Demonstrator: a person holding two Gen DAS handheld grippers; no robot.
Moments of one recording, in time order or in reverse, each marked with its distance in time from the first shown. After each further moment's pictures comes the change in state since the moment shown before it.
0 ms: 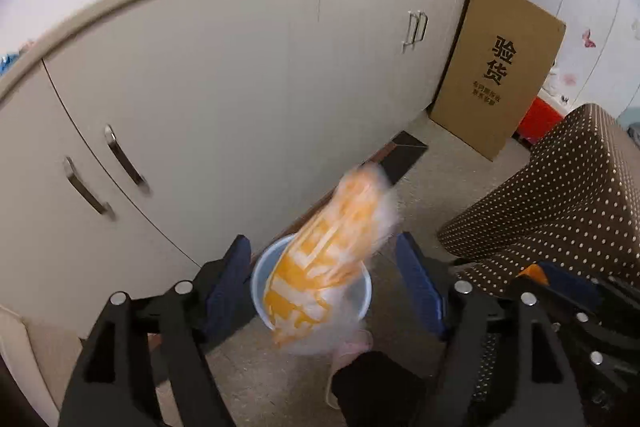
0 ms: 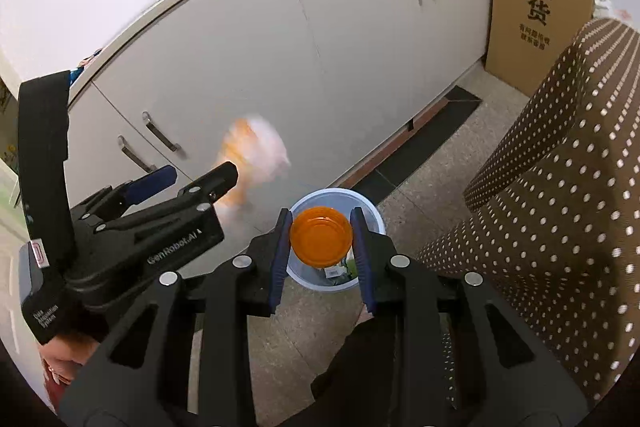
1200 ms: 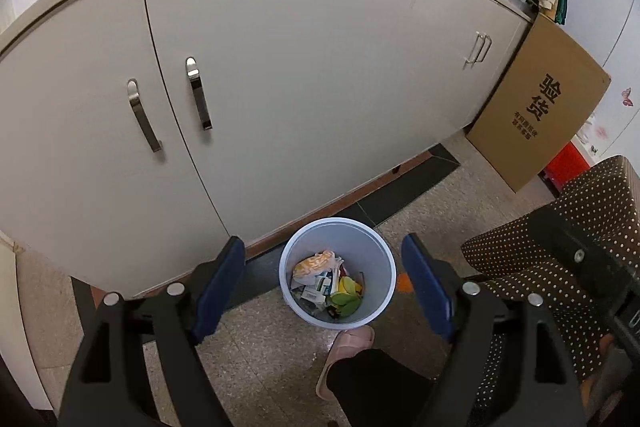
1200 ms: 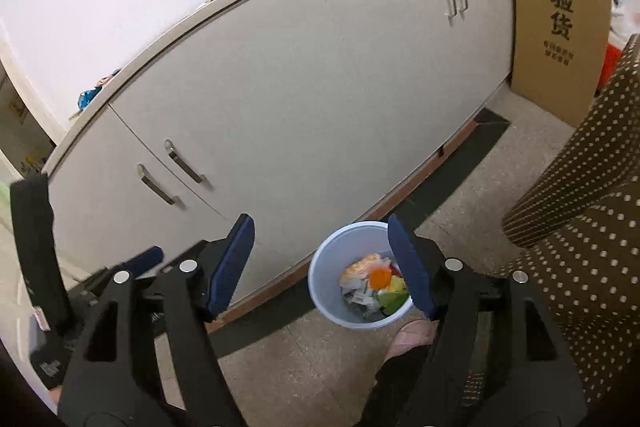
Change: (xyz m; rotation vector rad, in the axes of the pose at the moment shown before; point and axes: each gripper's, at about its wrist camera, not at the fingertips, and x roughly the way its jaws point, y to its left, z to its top) left arm -0.013 0.058 -0.021 -0.203 0.005 0.085; right arm 0.030 0.037 0.020 -0.006 -0.114 0.063
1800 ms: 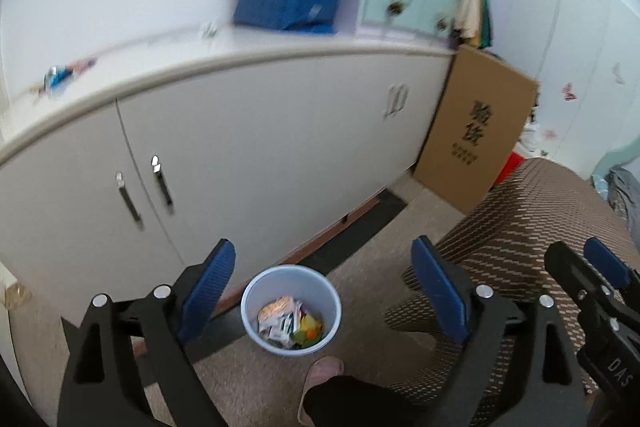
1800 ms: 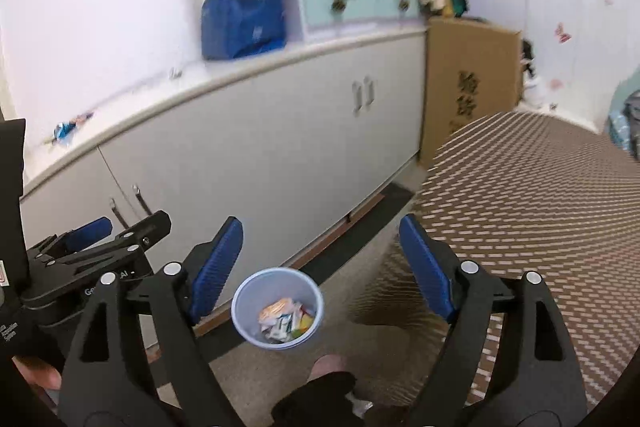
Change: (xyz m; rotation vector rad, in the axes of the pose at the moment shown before) left arm -0.141 -0.085 -0.022 0.157 -0.262 -0.130; right arm -0.186 -0.019 -0.034 -0.047 -0.303 -0.288
